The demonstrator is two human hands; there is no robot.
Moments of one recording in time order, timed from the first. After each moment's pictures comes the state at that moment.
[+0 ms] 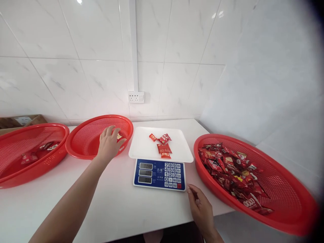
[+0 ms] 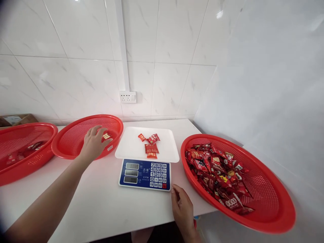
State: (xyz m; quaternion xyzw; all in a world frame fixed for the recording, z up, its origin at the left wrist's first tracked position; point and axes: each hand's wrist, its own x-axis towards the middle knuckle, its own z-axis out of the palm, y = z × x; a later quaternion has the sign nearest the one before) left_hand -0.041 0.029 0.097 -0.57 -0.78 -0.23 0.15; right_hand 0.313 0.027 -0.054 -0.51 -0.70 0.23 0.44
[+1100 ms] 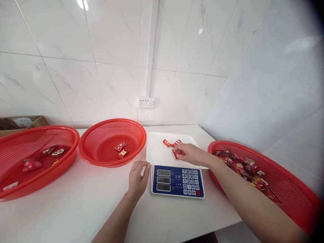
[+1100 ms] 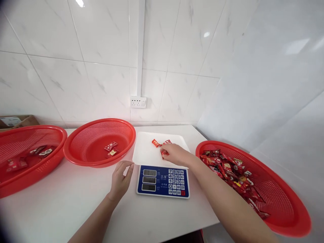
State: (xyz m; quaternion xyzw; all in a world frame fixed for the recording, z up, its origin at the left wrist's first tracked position) left_hand -0.009 -0.007 0.002 -0.60 -0.57 -0.56 0.08; right_hand 0.183 0.125 0.125 -0.35 -0.92 0.19 0.03
